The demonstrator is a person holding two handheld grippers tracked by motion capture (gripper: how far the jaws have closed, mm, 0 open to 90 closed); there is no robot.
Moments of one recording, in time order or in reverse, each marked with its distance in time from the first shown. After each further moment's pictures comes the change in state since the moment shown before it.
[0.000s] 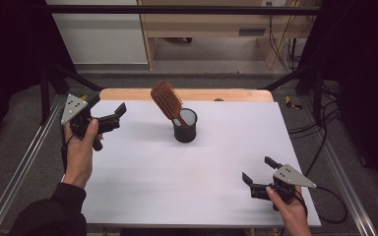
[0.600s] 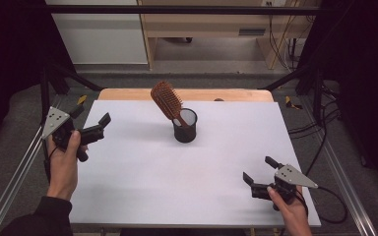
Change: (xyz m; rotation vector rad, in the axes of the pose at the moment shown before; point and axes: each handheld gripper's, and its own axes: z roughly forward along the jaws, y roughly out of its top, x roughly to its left) left arm 0.024 -0.017 -0.039 0.007 0.038 -0.004; right arm -0.001 0.001 -0.002 -0.012 0.003 0.009
